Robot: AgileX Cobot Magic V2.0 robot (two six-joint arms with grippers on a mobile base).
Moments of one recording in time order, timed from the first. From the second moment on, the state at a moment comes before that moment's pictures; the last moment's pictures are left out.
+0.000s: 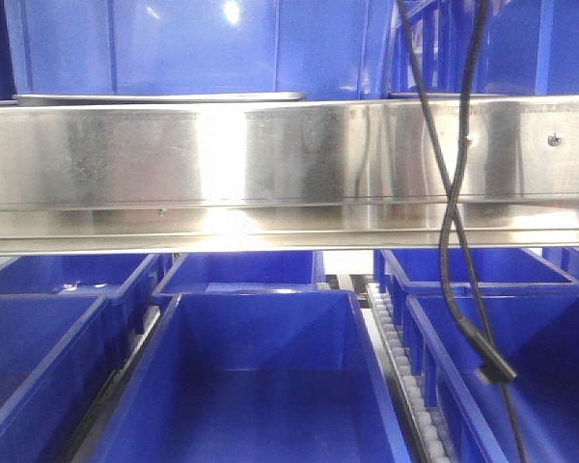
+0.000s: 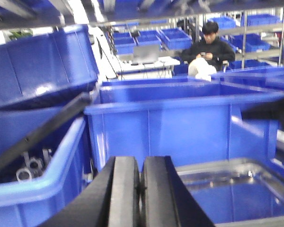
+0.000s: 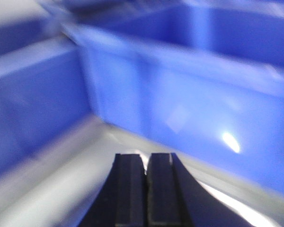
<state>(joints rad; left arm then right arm) -0.22 0.50 -0.73 0.24 0.29 -0.11 0.69 1.74 -1.61 -0.54 0.21 0.72</state>
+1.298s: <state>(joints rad) -0.06 0.00 0.00 0.08 -0.05 -0.11 0.69 1.74 -1.61 -0.55 -0.01 0.72</state>
